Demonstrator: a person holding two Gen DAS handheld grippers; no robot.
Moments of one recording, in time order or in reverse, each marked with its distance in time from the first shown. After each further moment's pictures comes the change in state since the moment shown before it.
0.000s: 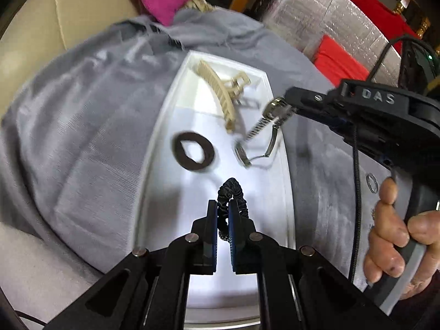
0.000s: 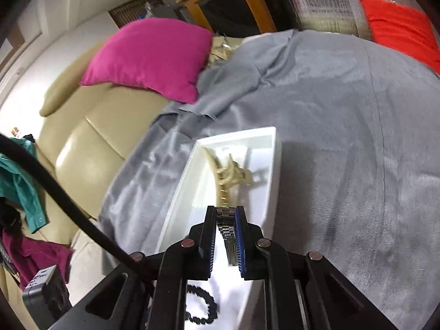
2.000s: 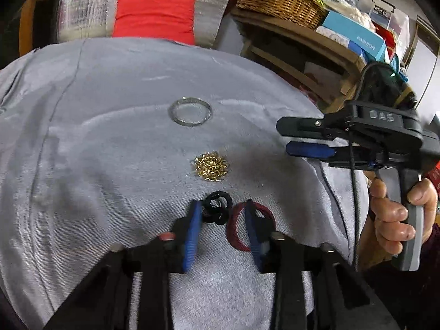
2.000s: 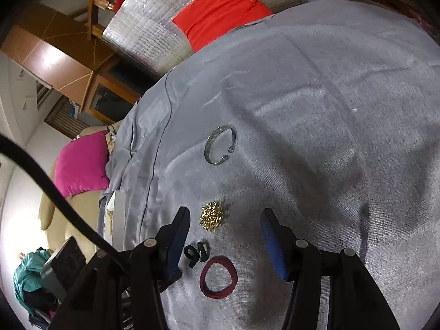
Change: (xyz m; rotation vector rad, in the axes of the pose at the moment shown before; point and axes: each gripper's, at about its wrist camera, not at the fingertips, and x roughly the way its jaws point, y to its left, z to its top) left arm 0.085 -0.320 -0.090 0.691 0.111 -0.383; right arm -0.254 -0.347 -0.139 0.549 -0.175 -0.065
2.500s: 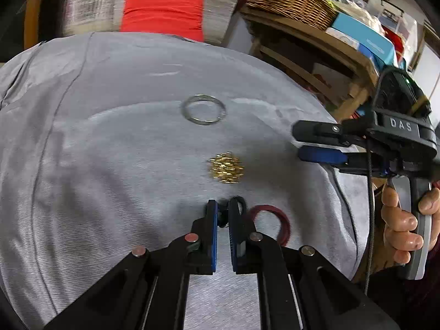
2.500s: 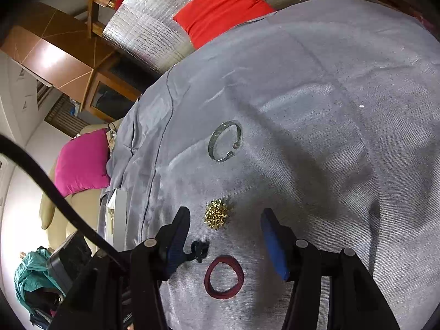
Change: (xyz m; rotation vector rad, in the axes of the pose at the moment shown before) left arm 0.002 0.016 0.003 -0.042 -0.001 0.036; right arm 0.006 0.005 -0.001 0.007 0.012 0.008
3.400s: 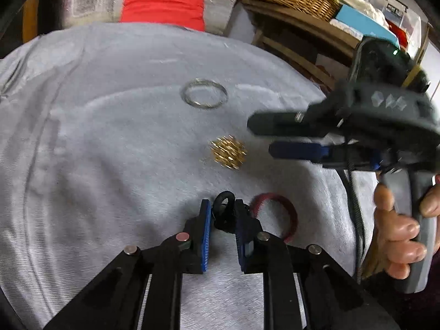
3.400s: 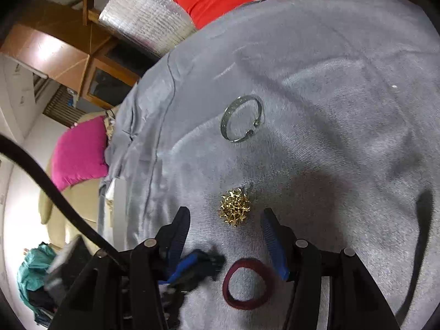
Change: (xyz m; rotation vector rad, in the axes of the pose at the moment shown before) left arm 0.008 0.001 -0.010 0.004 0.035 0.006; right arm 0.043 0.022 -0.005 -0.008 0.091 -0.009
